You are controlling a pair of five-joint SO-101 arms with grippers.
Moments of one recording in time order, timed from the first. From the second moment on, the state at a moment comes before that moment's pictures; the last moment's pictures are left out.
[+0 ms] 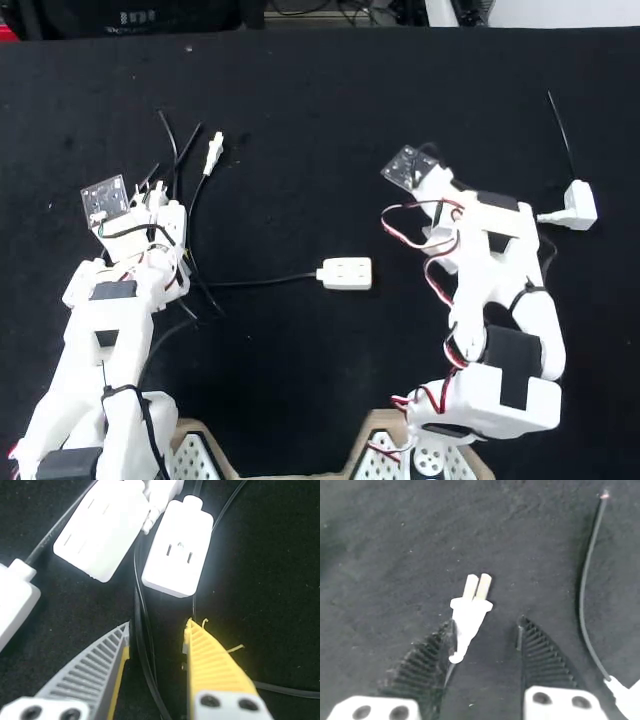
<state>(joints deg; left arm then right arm) -10.7 -35.6 69.8 29.5 14.4 14.1 0.9 34.1 48.0 60.0</state>
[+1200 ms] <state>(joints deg) -10.7 -35.6 69.8 29.5 14.4 19.0 11.6 24.5 45.9 57.7</state>
